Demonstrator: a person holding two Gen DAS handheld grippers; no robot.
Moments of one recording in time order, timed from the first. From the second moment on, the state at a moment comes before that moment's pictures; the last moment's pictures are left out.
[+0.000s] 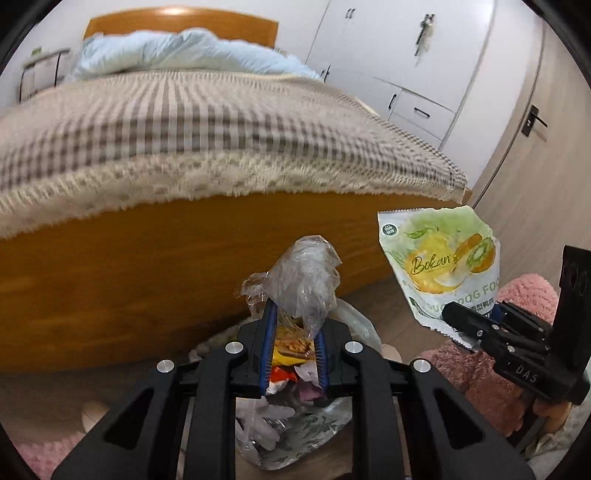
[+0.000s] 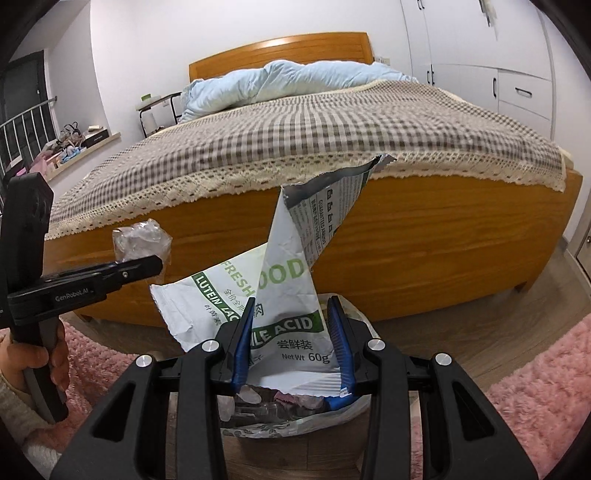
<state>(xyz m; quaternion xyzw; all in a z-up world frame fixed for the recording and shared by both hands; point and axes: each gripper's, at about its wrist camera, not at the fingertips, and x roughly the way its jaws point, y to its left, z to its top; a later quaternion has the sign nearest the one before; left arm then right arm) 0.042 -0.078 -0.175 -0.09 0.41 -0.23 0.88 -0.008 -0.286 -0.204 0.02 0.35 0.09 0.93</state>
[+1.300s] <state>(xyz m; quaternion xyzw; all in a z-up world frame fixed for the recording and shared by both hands) 0.082 -0.128 -0.299 -0.08 0.64 -0.20 0.74 0.006 -0.316 -0.247 0.03 0.42 0.05 0.91</state>
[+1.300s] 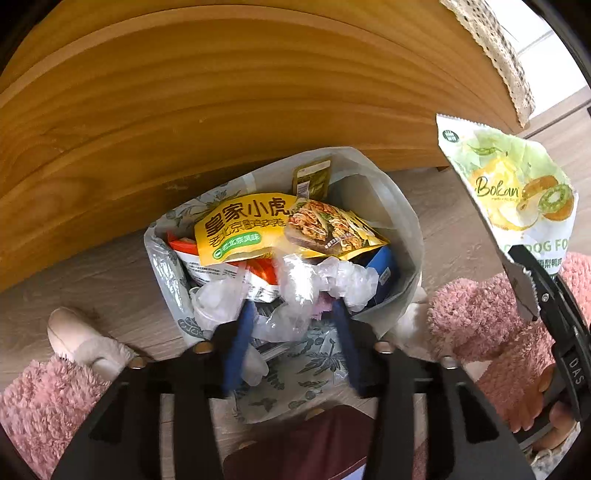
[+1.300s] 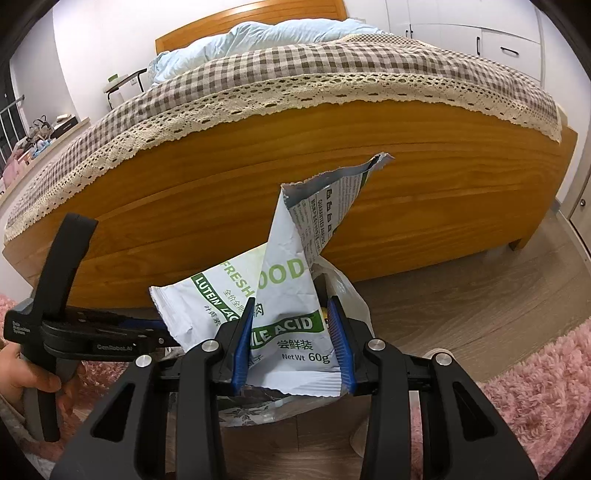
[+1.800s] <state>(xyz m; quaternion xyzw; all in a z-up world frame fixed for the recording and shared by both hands) 0.088 -0.084 -0.283 -0.09 0.62 -0.09 0.77 0.028 -0.297 -0.265 0.02 0.47 0.07 0.88</state>
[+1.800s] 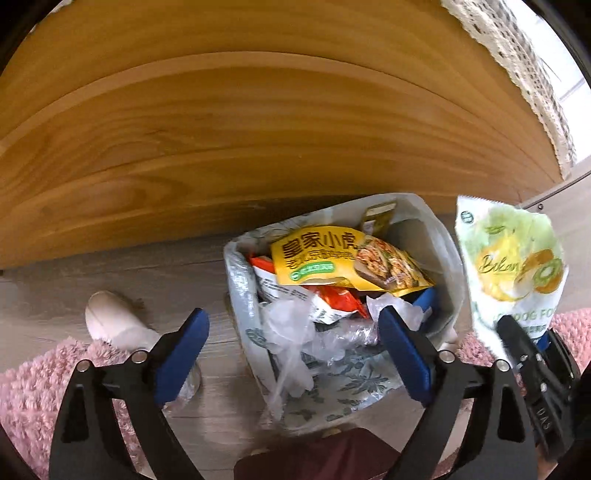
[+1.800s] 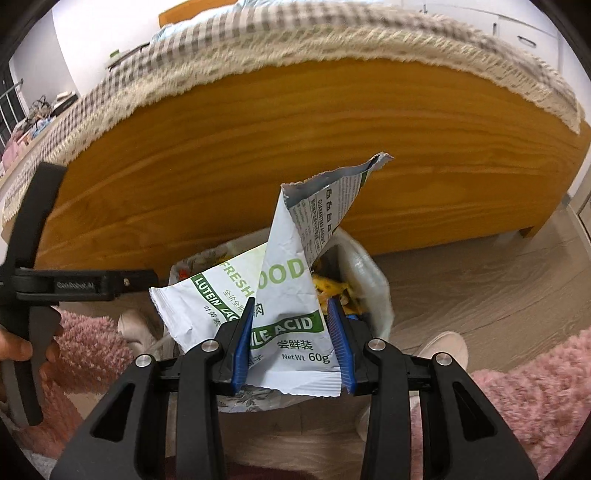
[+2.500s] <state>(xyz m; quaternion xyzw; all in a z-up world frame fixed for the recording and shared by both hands) 0.088 -0.073 -0.274 -0.09 0.61 -0.07 0.78 0.061 -0.265 -0.324 -0.05 0.54 0.09 0.84</state>
